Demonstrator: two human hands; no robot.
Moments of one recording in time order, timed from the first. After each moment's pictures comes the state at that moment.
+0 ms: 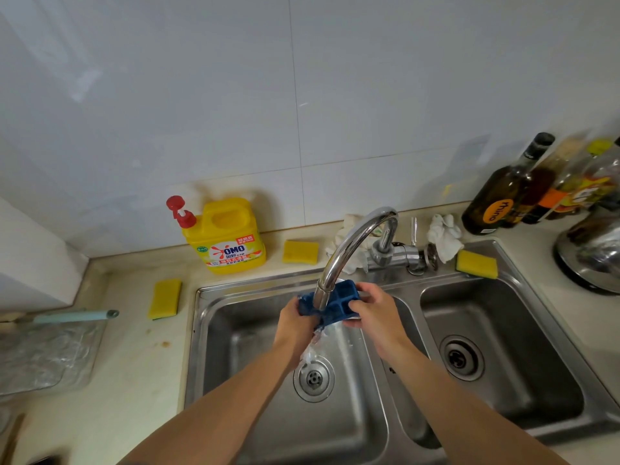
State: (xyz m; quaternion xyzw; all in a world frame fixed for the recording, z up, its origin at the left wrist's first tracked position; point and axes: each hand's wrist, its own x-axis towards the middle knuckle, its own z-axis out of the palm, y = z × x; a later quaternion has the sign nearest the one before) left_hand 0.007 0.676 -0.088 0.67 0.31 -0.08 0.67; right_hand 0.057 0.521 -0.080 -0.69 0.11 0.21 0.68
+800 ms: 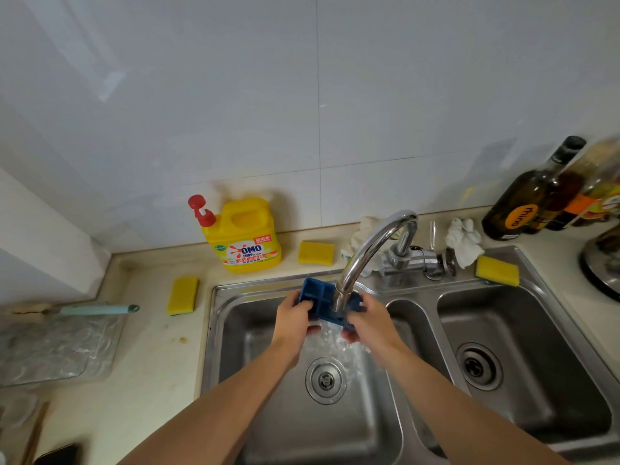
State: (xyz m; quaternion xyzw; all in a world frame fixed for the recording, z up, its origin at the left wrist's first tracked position) left_hand 0.008 0.702 -0.080 0.61 0.35 -0.02 0.71; right_hand 0.049 0.552 -0.082 -0.73 0.08 0.28 0.62
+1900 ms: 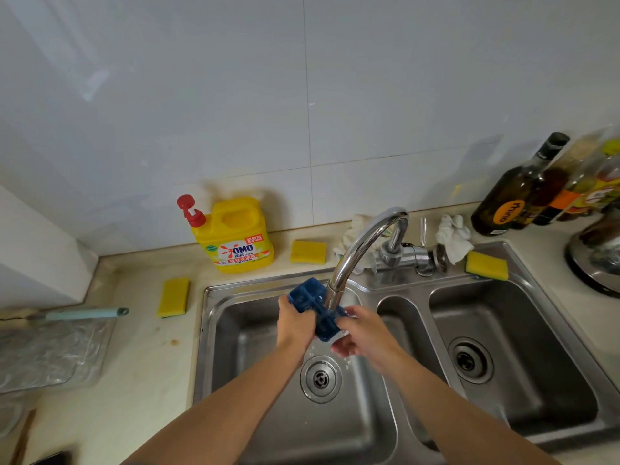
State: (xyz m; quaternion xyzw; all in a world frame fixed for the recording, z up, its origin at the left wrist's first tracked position) left_hand 0.011 0.686 -0.090 0.66 0.37 -0.02 0.65; right_hand 0.039 0.542 -0.094 -0.71 0.10 0.35 0.60
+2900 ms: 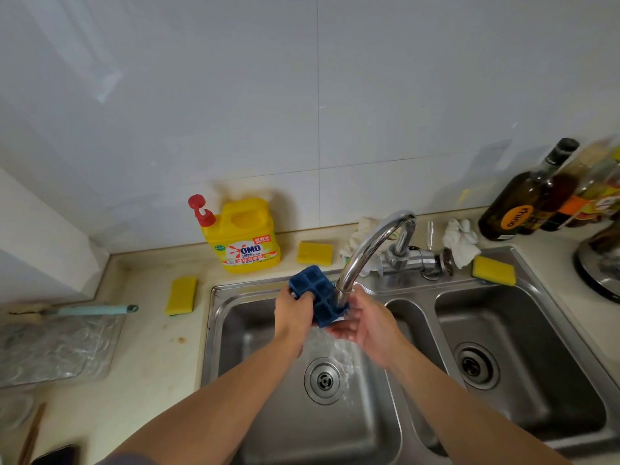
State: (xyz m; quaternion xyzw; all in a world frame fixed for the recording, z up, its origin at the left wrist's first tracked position) left_hand 0.020 0.698 -0.070 0.63 0.39 0.02 0.67; right_hand 0.042 0.551 -0.069 -0.55 0.11 0.36 0.75
